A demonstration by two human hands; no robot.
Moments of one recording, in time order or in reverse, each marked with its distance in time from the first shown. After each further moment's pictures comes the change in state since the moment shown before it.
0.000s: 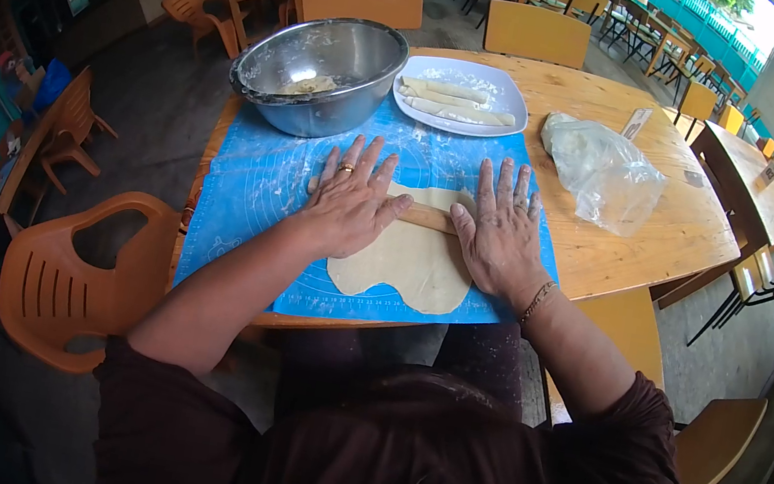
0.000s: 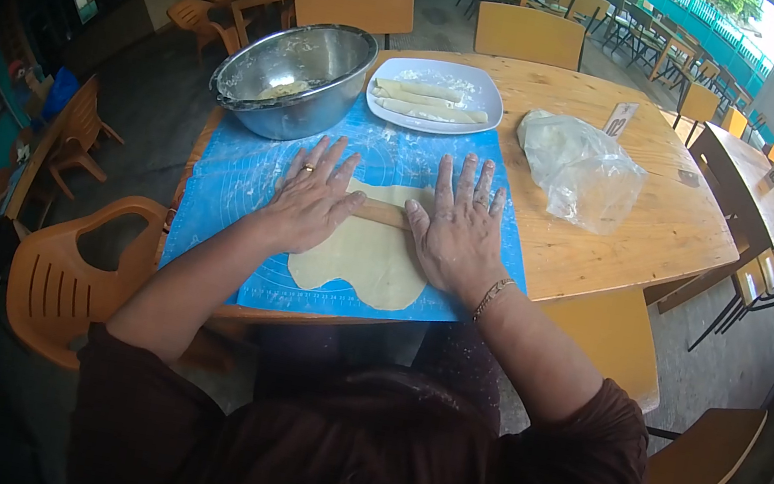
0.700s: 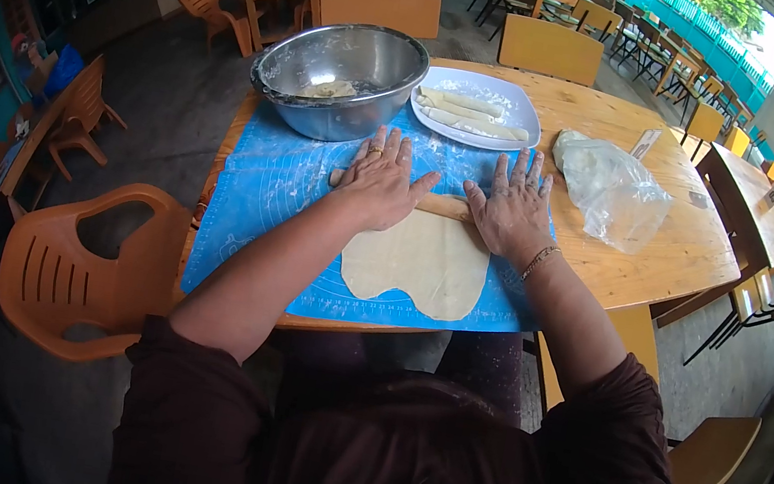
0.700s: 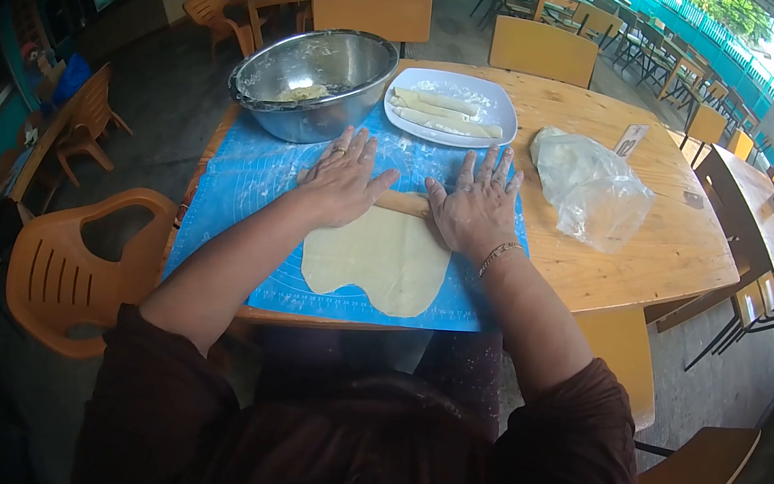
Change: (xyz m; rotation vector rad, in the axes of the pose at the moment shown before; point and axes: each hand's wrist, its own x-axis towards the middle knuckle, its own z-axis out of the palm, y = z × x) left_hand 0.045 0.005 -0.014 -0.098 -0.240 -0.224; right_hand 0.052 0.006 0.001 -0.111 -0.184 0.099
